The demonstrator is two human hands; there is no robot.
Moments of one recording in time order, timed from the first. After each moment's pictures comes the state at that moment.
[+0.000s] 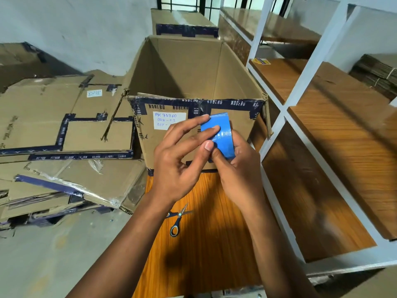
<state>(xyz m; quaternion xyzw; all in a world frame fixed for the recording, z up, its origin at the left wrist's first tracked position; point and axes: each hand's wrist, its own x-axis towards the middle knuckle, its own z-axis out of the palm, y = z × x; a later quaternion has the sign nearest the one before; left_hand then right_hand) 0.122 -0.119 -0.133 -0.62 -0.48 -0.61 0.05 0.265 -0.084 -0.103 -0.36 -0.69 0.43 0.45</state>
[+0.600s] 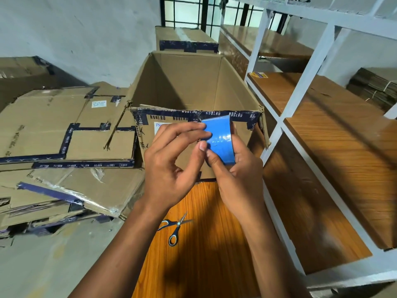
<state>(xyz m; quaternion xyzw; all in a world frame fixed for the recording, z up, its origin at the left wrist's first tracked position) 0.123 -0.134 -0.103 -0.61 -0.50 -0.60 0.12 0.270 -0.096 -0.085 -0.36 -0.70 0.40 0.47</state>
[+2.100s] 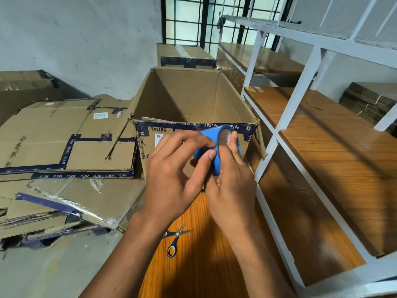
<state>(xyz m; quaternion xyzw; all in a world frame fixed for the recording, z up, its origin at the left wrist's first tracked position) 0.137 -0.152 -0.077 -0.62 -0.53 -0.56 0.12 0.263 -0.109 -0.084 -0.40 -0.79 0.13 0.44</state>
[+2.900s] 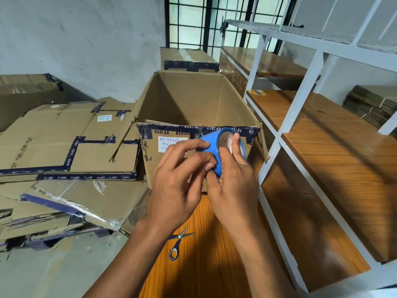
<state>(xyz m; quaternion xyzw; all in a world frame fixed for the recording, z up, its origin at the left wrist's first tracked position) 0.134 -0.153 -0.094 -0.63 -0.54 -0.54 0.13 0.261 -0.105 -0.080 -0.41 -0.80 0.14 0.41</state>
